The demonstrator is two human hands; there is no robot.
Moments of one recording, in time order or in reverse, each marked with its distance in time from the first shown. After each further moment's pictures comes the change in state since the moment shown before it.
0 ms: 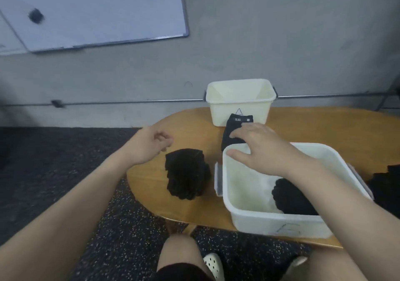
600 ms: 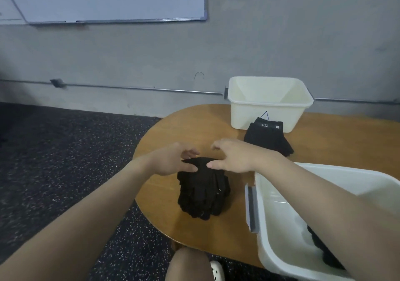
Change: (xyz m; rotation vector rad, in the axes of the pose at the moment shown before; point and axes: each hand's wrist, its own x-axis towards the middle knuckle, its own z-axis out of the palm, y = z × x) left_hand 0.085 -0.071 0.033 0.099 -0.379 0.069; right_hand 0.147 -0.035 0.077 0.089 -0.459 0.012
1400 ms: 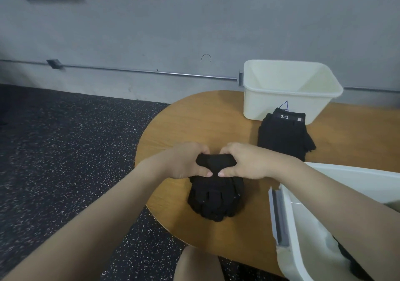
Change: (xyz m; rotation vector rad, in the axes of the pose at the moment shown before) left_hand 0.013 -0.012 0.012 0.005 -0.052 0.059; right_hand 0.028 0.004 0.025 0.163 -0.122 -0.036
